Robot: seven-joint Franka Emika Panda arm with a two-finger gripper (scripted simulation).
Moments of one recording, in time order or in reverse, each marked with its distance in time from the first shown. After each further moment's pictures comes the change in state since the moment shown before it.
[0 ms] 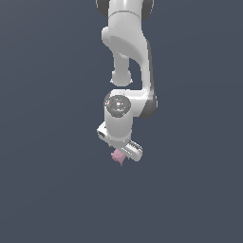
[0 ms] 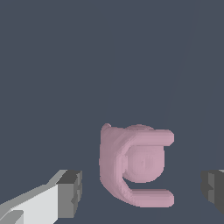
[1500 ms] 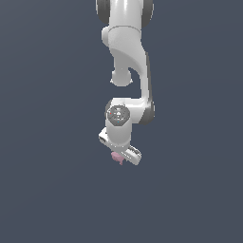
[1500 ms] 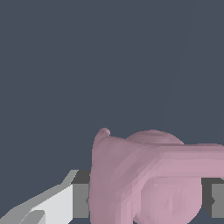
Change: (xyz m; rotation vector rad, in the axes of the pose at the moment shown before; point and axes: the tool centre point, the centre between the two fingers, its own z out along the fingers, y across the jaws) arm 0.000 0.000 0.039 -0.002 -0.002 0.004
